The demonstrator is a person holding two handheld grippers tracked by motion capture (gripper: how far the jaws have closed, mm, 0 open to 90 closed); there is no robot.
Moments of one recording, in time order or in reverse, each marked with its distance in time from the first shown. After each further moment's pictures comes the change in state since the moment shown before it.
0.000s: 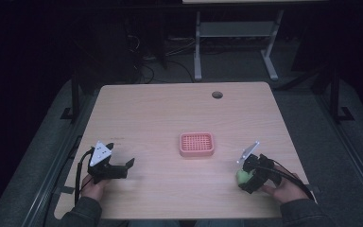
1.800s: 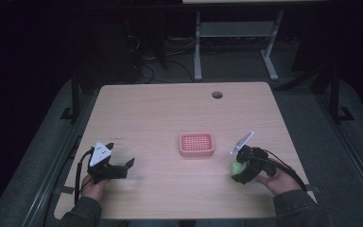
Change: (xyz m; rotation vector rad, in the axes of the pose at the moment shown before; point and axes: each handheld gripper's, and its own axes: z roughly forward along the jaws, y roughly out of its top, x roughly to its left) left arm -0.001 0.000 -0.001 -0.006 0.000 -0.003; right arm -0.002 0.034 -0.020 -0.045 0.024 -0.022
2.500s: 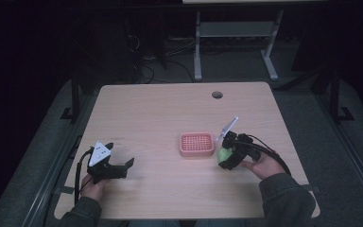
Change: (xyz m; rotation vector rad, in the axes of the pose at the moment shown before) left arm 0.001 0.001 -0.001 -0.005 -0.001 0.003; right arm -0.013 0.053 0.002 -0.020 0.022 -0.043
